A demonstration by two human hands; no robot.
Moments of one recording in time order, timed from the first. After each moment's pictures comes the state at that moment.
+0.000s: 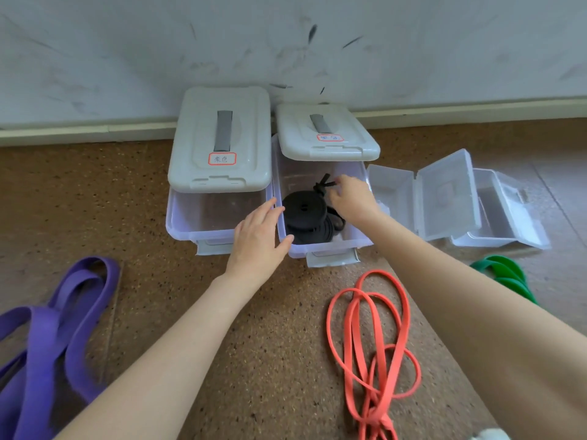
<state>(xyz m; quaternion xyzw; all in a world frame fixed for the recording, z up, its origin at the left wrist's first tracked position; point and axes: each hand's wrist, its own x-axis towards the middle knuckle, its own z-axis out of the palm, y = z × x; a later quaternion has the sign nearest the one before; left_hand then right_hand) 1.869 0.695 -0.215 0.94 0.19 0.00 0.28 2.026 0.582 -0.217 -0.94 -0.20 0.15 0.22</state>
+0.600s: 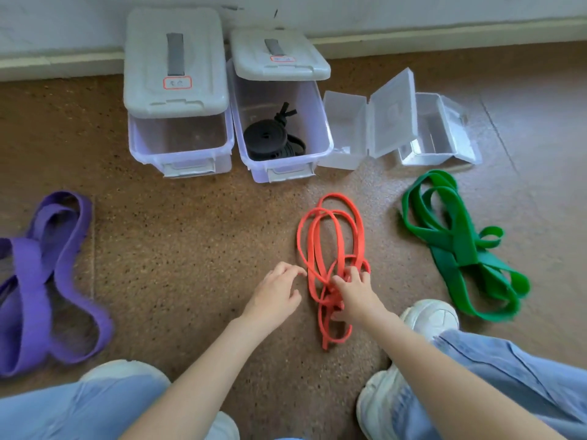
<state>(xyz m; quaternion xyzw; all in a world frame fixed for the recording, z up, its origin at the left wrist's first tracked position) 1.724 0.553 -0.253 0.89 0.11 -0.20 0.39 1.793 0.385 -0.274 -0.90 -0.18 0.41 0.00</state>
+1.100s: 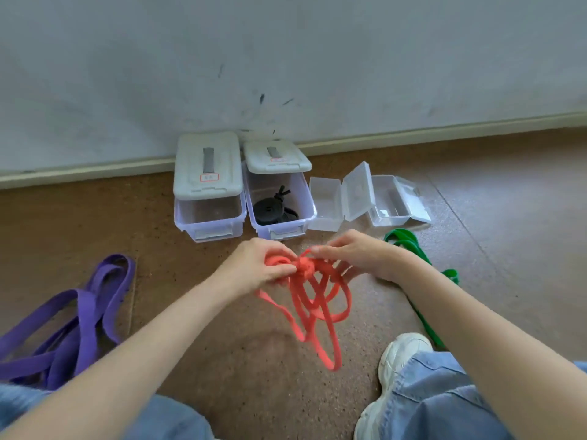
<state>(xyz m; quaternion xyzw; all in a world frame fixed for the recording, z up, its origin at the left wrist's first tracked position) 1.734 0.603 -0.051 0.87 0.06 -0.11 0.47 1.831 0.422 -0.034 -0.80 -0.13 0.45 0.38</state>
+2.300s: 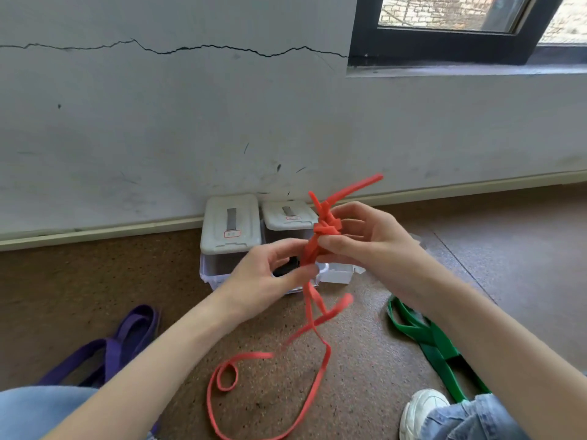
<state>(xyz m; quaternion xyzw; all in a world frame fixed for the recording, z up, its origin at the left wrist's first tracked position) 1.699 0.601 0.065 0.79 -0.03 0.02 0.62 1.771 0.442 0.102 -0.68 -0.24 0.22 0.66</state>
